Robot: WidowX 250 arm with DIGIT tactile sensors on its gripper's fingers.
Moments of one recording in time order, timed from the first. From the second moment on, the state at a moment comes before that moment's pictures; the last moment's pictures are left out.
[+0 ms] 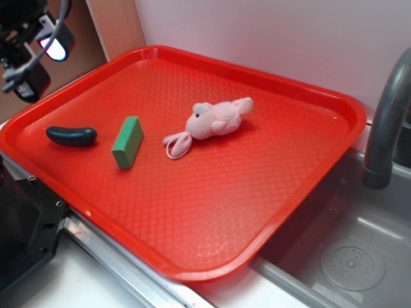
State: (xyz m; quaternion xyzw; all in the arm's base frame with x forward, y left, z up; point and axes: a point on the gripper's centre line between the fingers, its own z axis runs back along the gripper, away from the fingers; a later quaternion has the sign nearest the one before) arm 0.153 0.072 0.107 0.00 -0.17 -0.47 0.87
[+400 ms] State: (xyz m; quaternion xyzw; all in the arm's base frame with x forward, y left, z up) arm 0.148 0.075 0.073 0.02 -0.10 -0.49 0.87
